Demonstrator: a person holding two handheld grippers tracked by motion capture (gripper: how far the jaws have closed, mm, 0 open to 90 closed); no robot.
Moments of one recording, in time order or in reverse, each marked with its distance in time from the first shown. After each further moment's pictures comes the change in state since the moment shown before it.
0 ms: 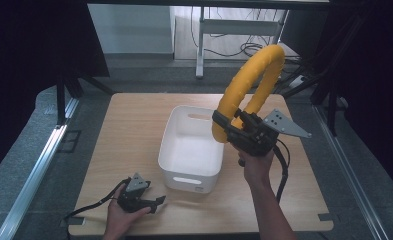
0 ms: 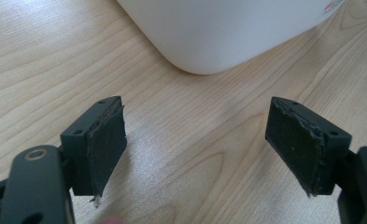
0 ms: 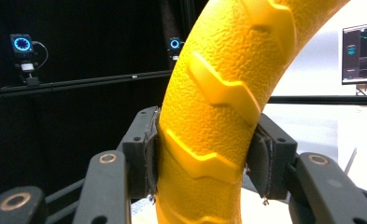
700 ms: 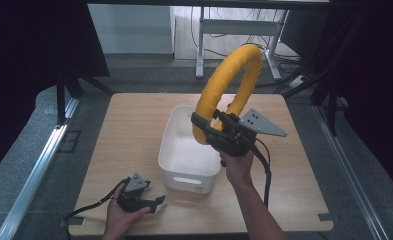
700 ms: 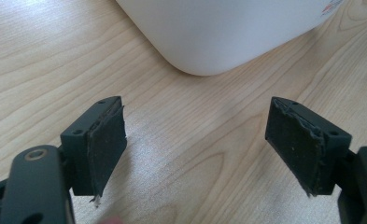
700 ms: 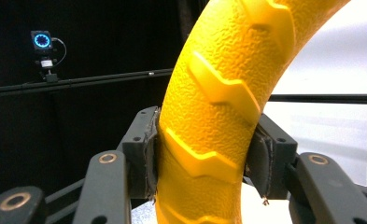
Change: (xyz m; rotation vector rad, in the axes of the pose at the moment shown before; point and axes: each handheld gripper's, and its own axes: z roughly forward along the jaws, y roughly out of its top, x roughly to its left) left arm 0.000 0.000 -0.002 -0.003 0.002 0.002; right arm 0.025 -0.012 0.032 0.014 0.063 0.001
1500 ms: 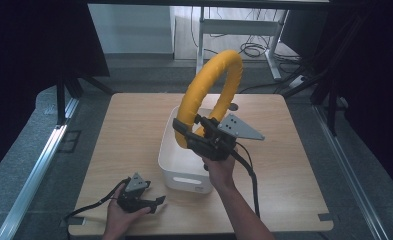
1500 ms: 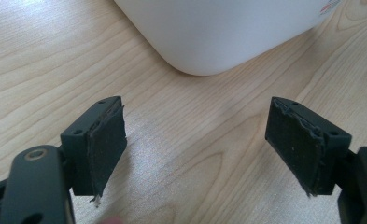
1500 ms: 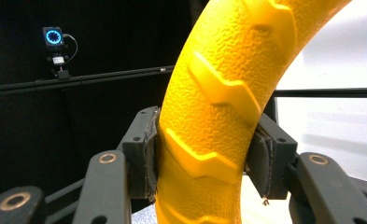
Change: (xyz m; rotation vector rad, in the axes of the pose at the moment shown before) left arm 0.000 0.000 0.001 0.002 -0.006 0.001; right arm 0.022 -0.021 0.026 0.013 0.035 0.015
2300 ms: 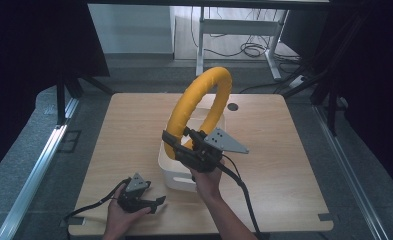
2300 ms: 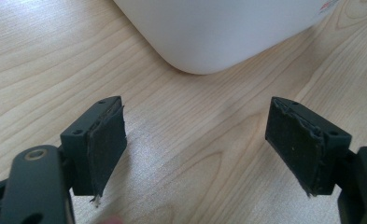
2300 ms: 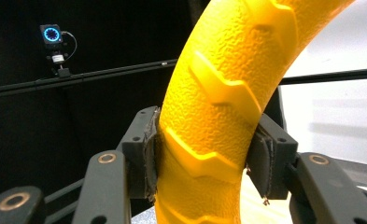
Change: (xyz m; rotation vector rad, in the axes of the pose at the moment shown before) left arm 0.000 0.000 0.002 0.002 -0.004 -0.003; right arm 0.019 -0.037 0.010 -0.013 -0.019 0.062
